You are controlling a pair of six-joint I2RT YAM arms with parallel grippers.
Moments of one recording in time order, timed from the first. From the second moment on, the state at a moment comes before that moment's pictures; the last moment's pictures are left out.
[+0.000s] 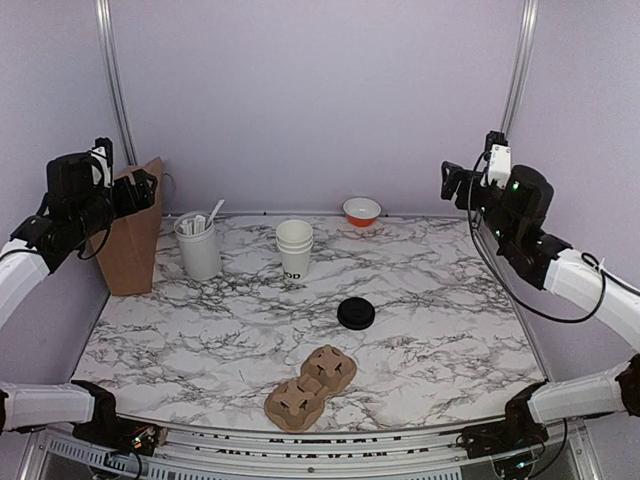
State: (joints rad) left arm -0.22 1.02 1.02 -0.27 -0.18 -0.30; right arm 0.37 1.15 0.88 0.36 0.33 0.06
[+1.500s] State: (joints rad) left arm -0.10 1.62 1.83 -0.88 -0.33 -0.36; right arm 0.57 1.51 1.16 -0.37 -0.14 0.28
